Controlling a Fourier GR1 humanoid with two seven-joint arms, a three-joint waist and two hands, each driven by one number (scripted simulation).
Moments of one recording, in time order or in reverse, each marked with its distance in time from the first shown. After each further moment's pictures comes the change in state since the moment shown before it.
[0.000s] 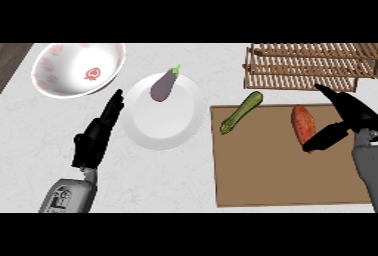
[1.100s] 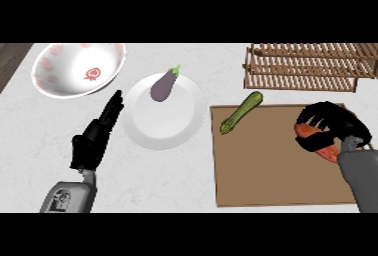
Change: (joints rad) left arm 0.018 -0.035 0.035 -0.038 -0.039 -0.042 0.025; right arm 0.024 0.037 0.025 0.099 0.156 0.003 -0.181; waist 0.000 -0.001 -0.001
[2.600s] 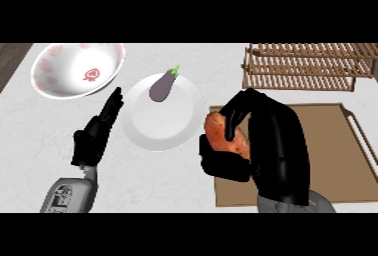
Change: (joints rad) left arm -0.026 -0.013 0.024 0.022 -0.017 0.001 0.002; right arm -0.143 0.379 0.464 -0.701 0.277 -0.405 0.620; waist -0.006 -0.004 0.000
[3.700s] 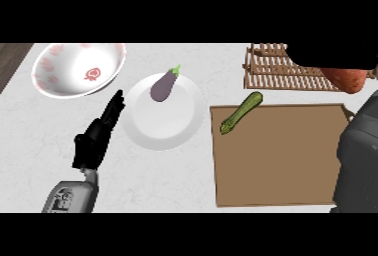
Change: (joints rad) left arm 0.020 -0.008 -0.006 -0.013 -0.007 -0.010 -0.004; right arm -0.467 -0.152 -0.452 0.106 0.143 0.217 -0.031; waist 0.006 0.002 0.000
